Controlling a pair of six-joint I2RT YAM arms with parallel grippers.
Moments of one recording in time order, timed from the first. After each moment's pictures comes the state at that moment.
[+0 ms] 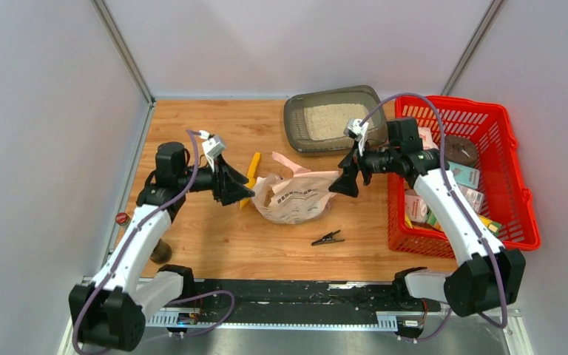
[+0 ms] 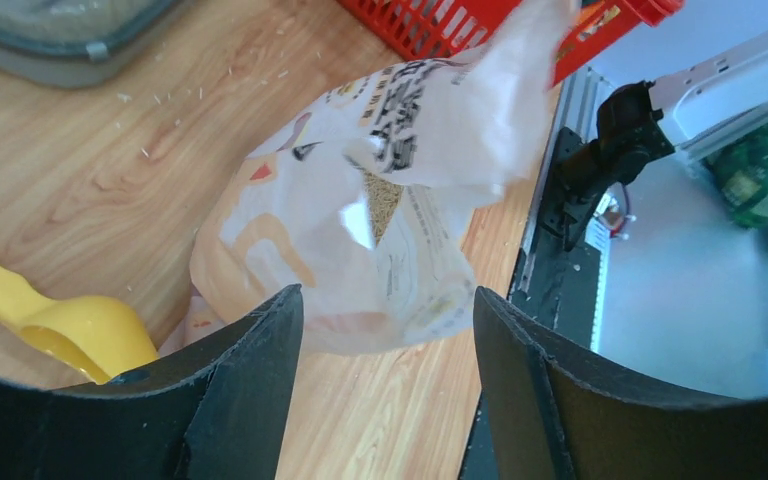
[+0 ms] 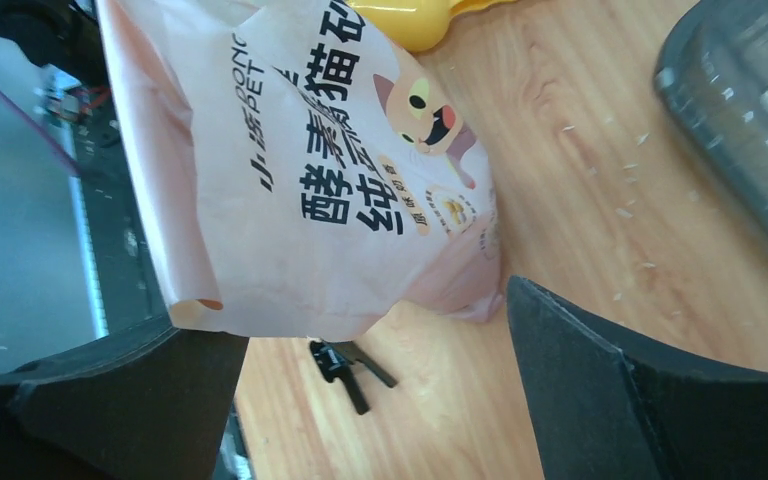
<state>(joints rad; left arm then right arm) -0.15 1.07 0.80 -0.20 1.10 -0.07 0.23 1.31 1.20 -0.73 -0.94 -0.41</state>
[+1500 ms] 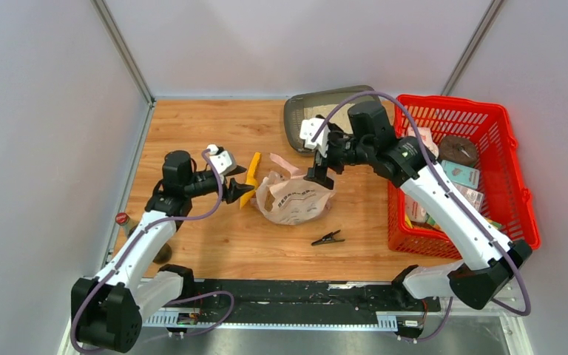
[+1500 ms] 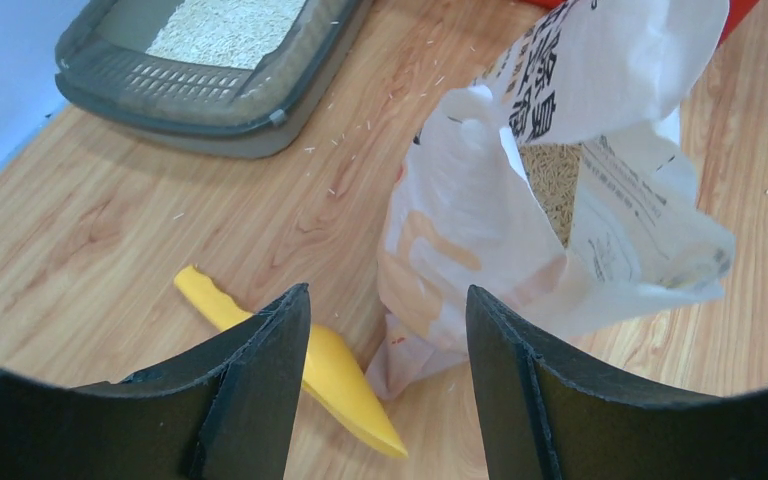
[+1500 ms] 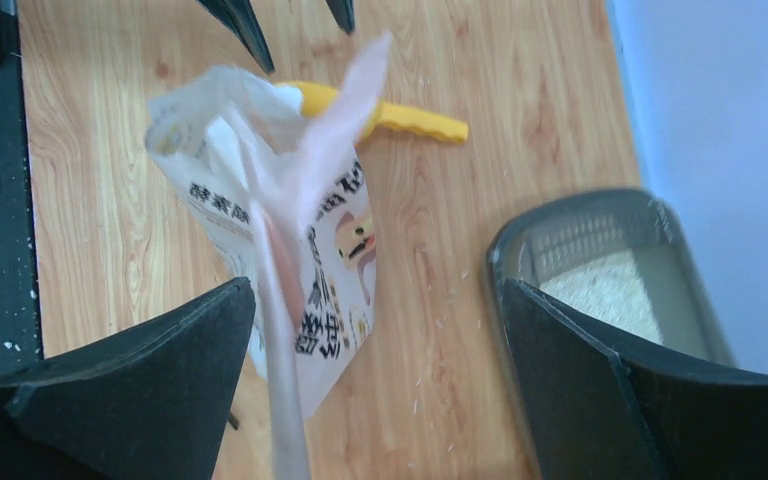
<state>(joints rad) -0.22 1.01 0.65 0.02 0.88 0.37 0.62 1.33 1.52 -0.79 -0.50 -0.66</state>
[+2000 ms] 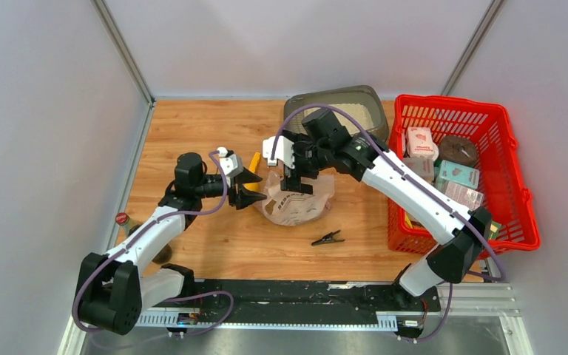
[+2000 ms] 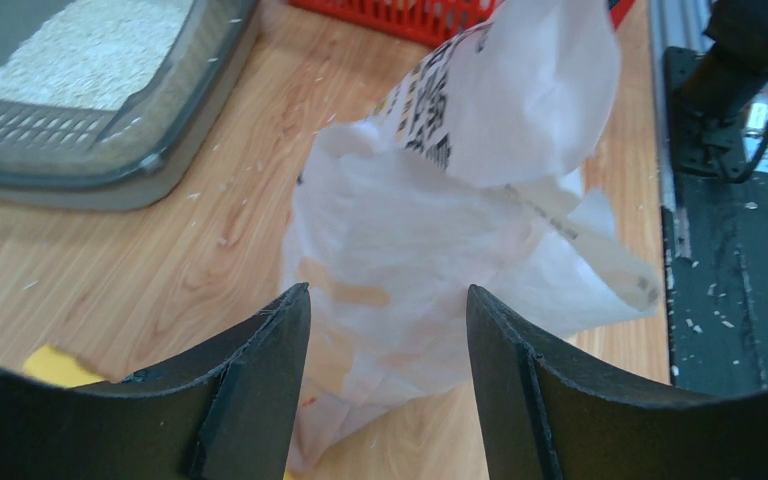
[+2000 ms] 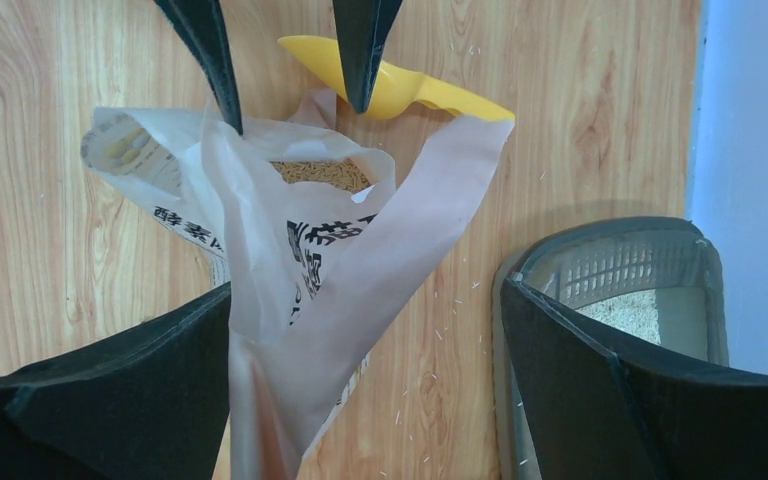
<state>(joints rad) -0.26 1.11 0.58 0.23 1.04 0.24 0.80 1.54 1.62 -0.83 -0.34 -0.79</state>
